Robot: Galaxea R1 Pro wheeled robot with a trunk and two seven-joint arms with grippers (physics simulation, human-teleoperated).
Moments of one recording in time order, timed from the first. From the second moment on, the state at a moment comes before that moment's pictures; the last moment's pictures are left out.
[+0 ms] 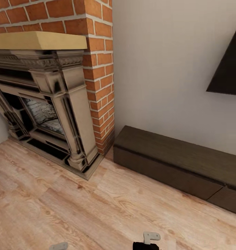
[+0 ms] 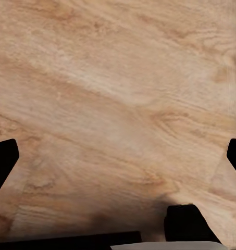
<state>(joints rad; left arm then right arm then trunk) -0.29 0.06 -0.08 -0.36 0.23 0.07 0.28 -0.45 0.17 0.50 -0.15 -0.53 -0.08 -0.27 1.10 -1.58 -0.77</state>
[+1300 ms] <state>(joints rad) -0.29 0.06 -0.08 -0.36 0.23 0.07 0.28 -0.45 0.17 0.50 -0.15 -0.52 -0.09 -0.27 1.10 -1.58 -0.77</state>
